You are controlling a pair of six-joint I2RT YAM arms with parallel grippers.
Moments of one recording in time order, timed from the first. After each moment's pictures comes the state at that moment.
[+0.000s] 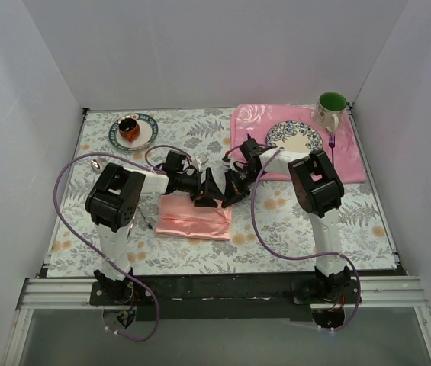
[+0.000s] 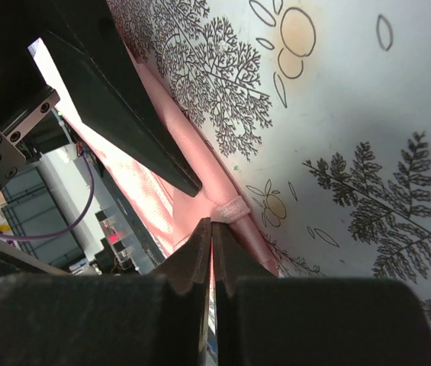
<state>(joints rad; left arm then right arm) -0.41 1.98 1.00 0.13 0.97 -0.68 0.50 2.20 1.46 -0.62 -0.91 0.22</state>
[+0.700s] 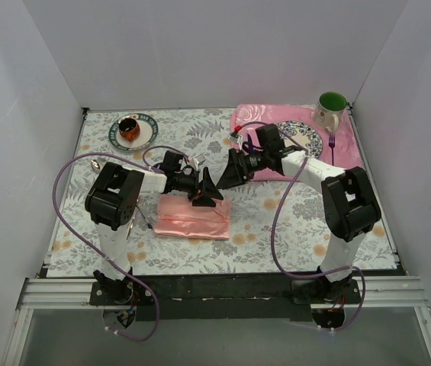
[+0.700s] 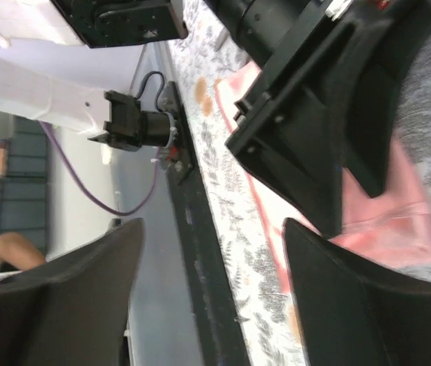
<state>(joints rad) -0.38 1.99 1.01 0.12 0.98 -0.68 0.45 1.82 1.26 -0.25 -1.15 0.33</state>
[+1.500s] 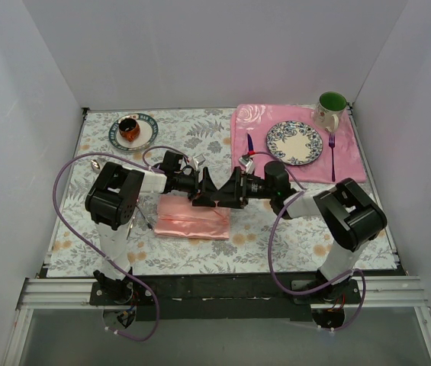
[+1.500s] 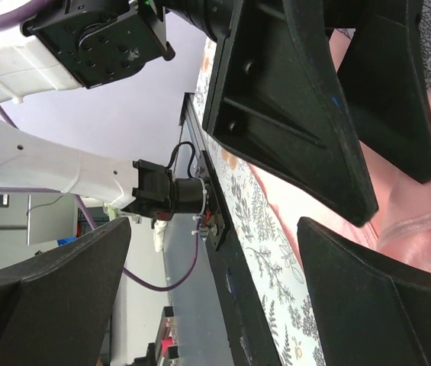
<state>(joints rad) -0.38 2.00 1.01 0.12 0.99 -0.69 0.56 1.73 0.65 0.84 -0.88 1.10</state>
